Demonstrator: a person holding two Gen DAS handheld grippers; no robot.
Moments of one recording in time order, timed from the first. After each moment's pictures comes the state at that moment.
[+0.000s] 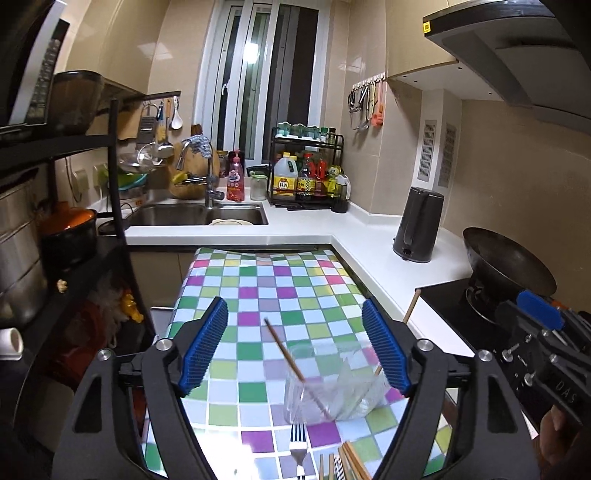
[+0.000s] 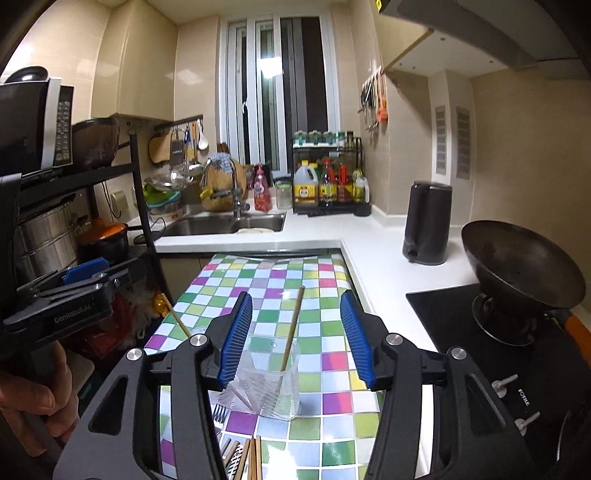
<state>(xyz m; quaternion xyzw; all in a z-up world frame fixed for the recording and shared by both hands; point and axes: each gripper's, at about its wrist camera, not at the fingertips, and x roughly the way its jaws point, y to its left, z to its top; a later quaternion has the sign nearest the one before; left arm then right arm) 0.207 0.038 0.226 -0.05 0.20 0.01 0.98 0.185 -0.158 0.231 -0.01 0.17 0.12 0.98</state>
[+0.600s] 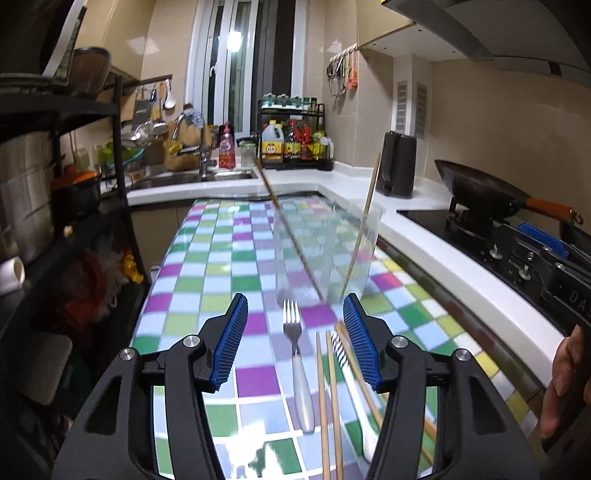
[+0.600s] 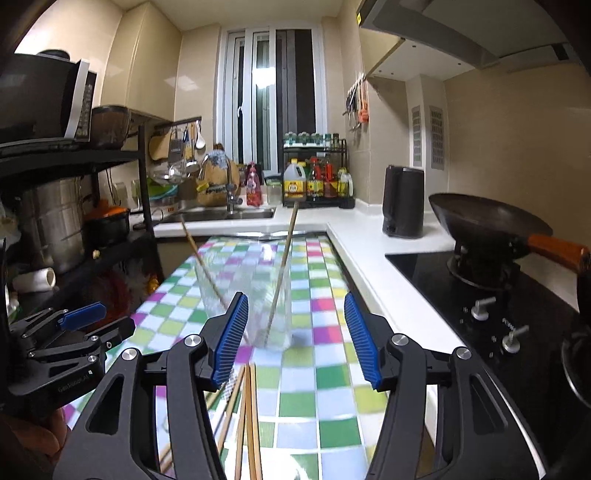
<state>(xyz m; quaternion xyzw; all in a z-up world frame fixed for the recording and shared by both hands) 0.090 0.021 0.097 -0.02 0.23 -0.01 0.97 0.085 -0.175 0.134 -0.02 0.16 0.09 0.98</state>
